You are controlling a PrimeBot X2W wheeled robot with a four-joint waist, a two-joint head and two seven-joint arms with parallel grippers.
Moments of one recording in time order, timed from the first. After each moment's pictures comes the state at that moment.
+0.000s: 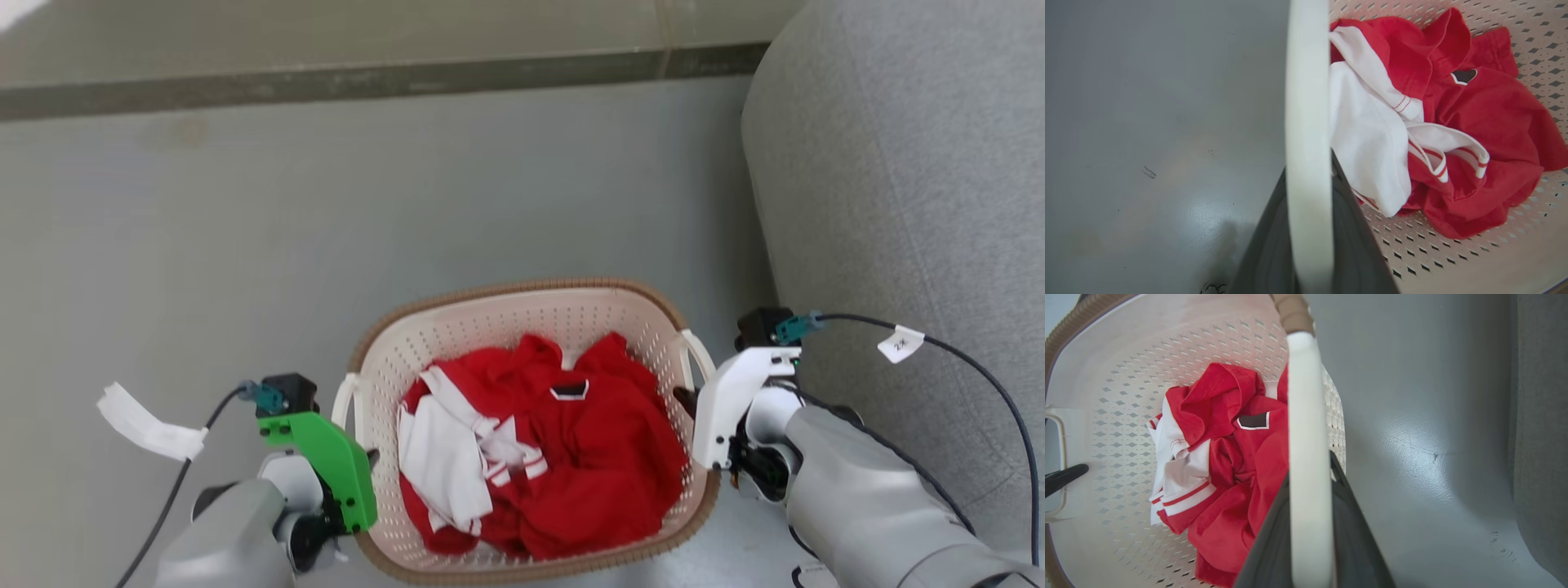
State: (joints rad) left arm -0.57 0.13 -0.94 0.99 -1.16 -0.12 0.16; right arm -0.60 -0.06 0.79 1.11 0.89 0.11 0.12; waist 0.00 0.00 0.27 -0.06
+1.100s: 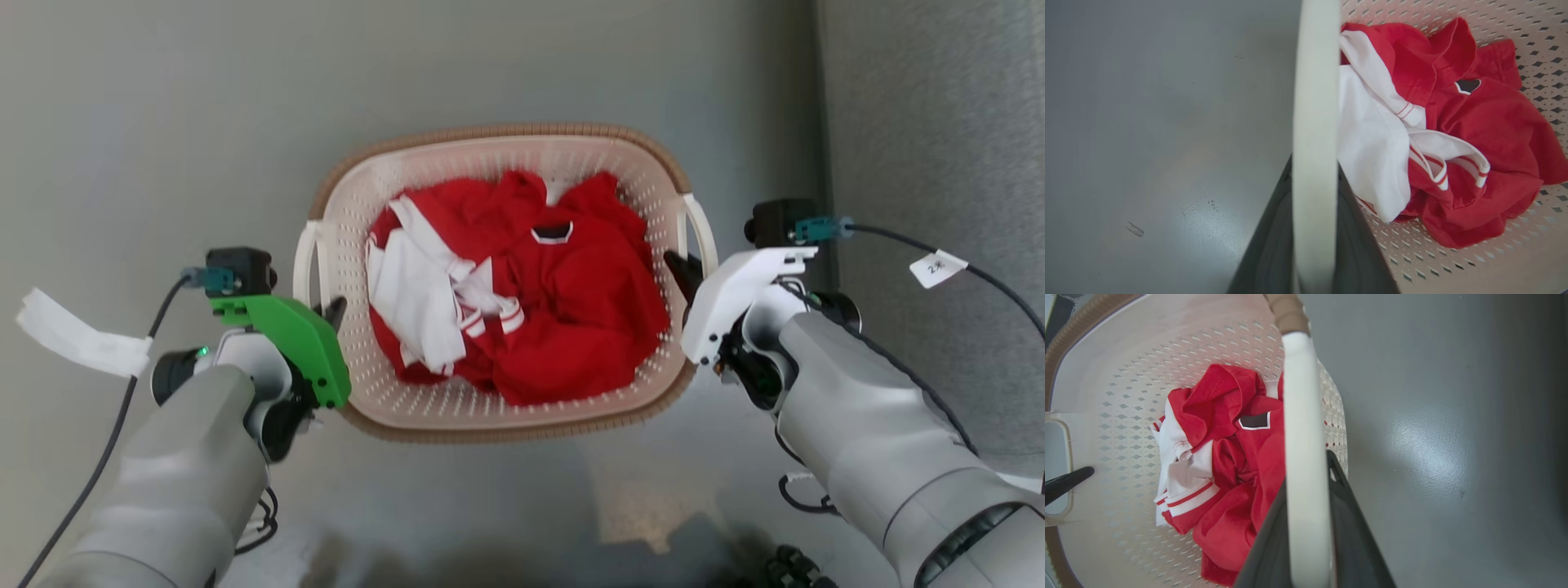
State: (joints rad) left arm -0.77 0.16 -0.94 0.99 -1.13 -0.12 -0.01; right arm -0.75 -0.06 0.78 1.07 0.90 0.11 -0.05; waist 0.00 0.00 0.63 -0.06
